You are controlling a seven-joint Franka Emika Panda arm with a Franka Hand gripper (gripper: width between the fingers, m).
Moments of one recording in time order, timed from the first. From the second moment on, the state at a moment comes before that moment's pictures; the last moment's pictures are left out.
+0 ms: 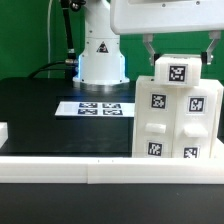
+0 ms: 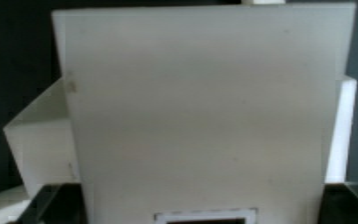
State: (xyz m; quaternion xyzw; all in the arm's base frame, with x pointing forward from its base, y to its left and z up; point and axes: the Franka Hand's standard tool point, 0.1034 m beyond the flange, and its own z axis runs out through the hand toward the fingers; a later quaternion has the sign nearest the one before) arm 0.597 0.080 0.156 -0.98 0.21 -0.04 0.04
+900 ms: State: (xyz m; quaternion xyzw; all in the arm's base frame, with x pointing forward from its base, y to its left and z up) arm 0.604 0.090 0.155 -0.79 0.60 -0.04 0.09
